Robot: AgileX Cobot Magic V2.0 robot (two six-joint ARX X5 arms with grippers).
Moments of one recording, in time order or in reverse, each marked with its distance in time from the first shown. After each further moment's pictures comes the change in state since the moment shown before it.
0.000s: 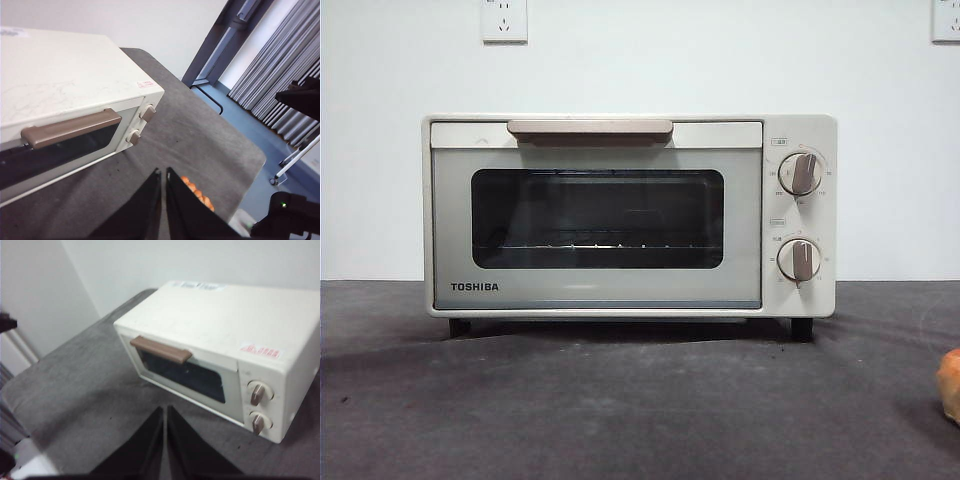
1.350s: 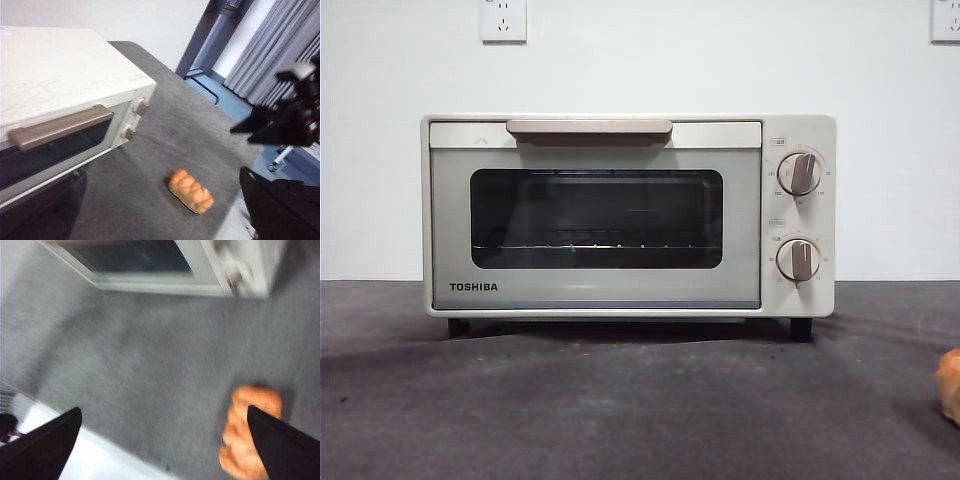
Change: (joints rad) left arm -0.041 0.016 0.000 -0.003 -0.021 0.035; right arm 0.027 0.090 -0.127 -0.280 0.137 0.133
